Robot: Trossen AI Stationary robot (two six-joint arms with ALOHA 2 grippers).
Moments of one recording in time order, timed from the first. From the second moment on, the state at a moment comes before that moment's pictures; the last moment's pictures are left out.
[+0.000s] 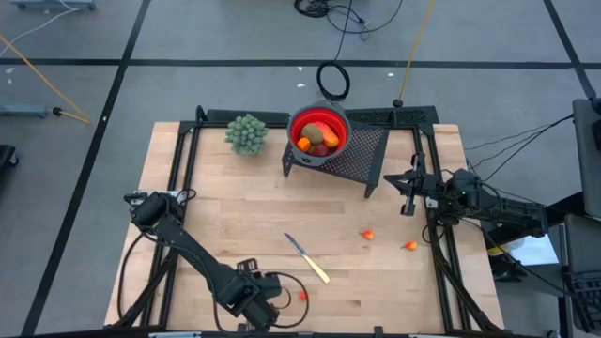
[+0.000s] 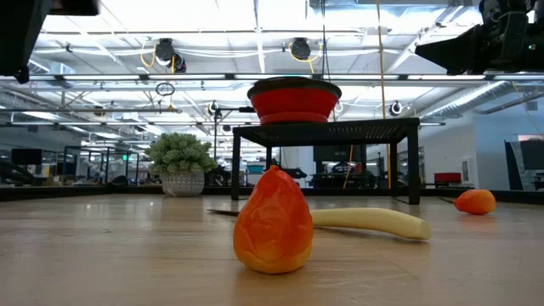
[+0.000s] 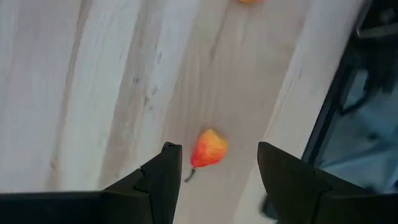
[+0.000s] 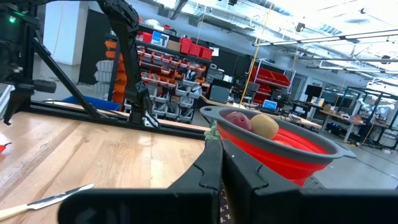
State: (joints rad) left arm -0.69 2.01 1.68 -1.08 -0.09 -0.97; right arm -0.19 0.03 0.12 0.08 0.00 -0.25
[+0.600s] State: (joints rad) left arm -0.69 2.05 1.65 -0.97 -0.02 -0.49; right arm -0.19 0.03 0.12 0.08 0.00 -0.25
